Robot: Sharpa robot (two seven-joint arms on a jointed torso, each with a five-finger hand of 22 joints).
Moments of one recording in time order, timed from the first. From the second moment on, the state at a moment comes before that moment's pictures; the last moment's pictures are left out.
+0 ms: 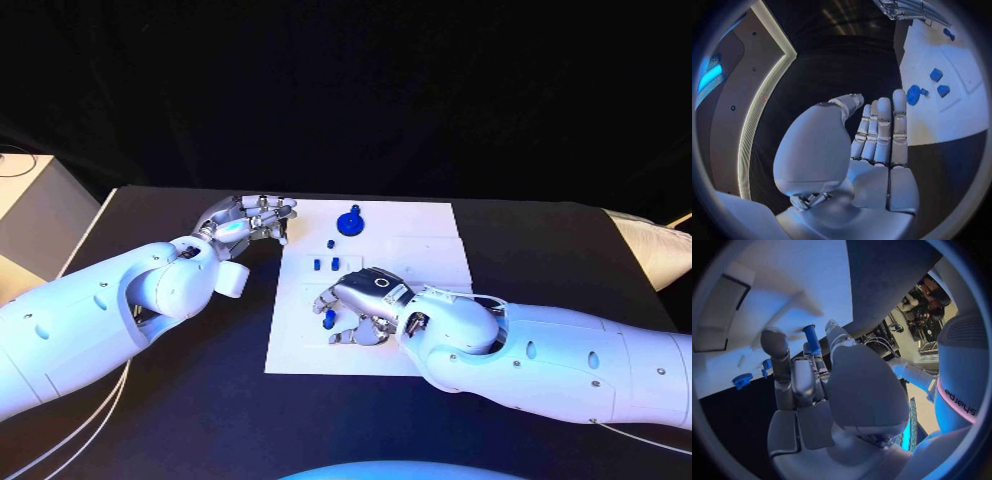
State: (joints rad) left arm 0.93 -0.86 0.31 1.45 -0.21 -0.15 0.21; left_hand 1.43 -0.22 0.52 0.15 0.27 0.89 0.18 0.23 0.35 0.90 0.12 0.57 0.18 0.96 0.06 1.14 0.46 0.18 0.96 0.14 0.85 0.66; right arm 1.10 -0.64 -0.15 1.67 -1.71 -0.39 -0.16; right_hand 1.52 -0.20 0.12 0.25 0.11 0.95 0.14 0.09 0.36 0.98 0.11 0.08 0.07 1.45 0.01 1.28 0.97 0.14 1.39 0.10 0.80 0.81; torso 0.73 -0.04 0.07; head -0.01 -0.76
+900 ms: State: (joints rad) left arm 0.93 -0.86 0.31 1.45 -0.21 -0.14 0.21; left_hand 1.43 -0.22 0.52 0.15 0.27 0.89 0.18 0.23 0.35 0.90 0.12 0.57 0.18 0.96 0.06 1.14 0.46 0.18 0.96 0.14 0.85 0.66; right arm 1.13 -0.80 -0.14 1.71 -1.50 -0.56 -0.08; right_hand 1.50 -0.16 0.10 0.29 0.22 0.95 0.16 0.08 0.34 1.12 0.09 0.23 0.10 1.42 0.00 1.25 0.92 0.16 1.38 0.10 0.68 0.72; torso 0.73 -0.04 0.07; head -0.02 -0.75
